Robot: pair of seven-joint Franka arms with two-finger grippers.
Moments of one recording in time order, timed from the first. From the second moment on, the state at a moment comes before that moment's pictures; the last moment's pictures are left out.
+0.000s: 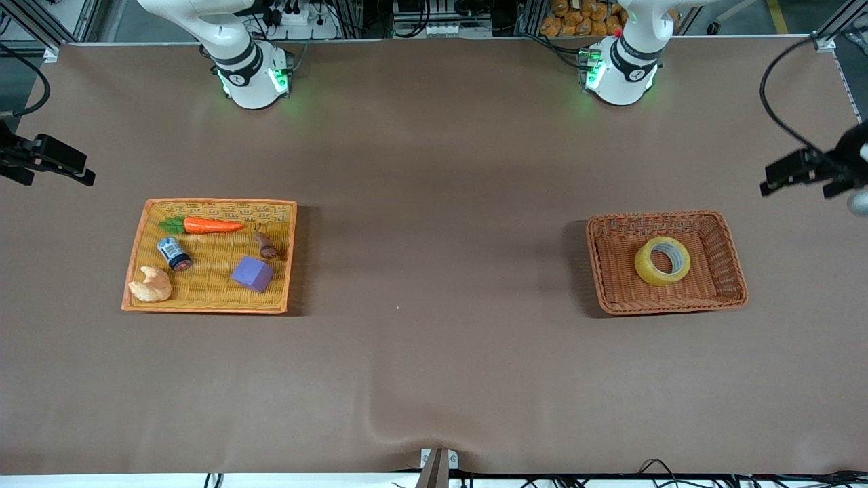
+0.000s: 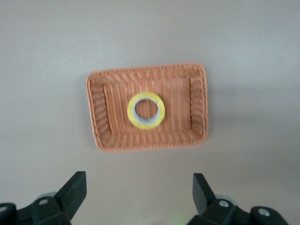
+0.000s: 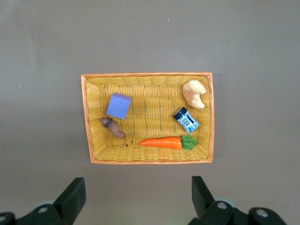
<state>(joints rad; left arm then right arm) 0.08 0.04 -0.08 -1.47 -0.01 1.46 0.04 0.07 0.06 -0.12 -1.42 0.03 1.45 -0.01</state>
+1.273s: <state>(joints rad) -0.04 -0.08 -0.01 -1.63 0.00 1.47 0.03 0.07 0.06 -0.12 -1.42 0.03 1.44 -0.02</state>
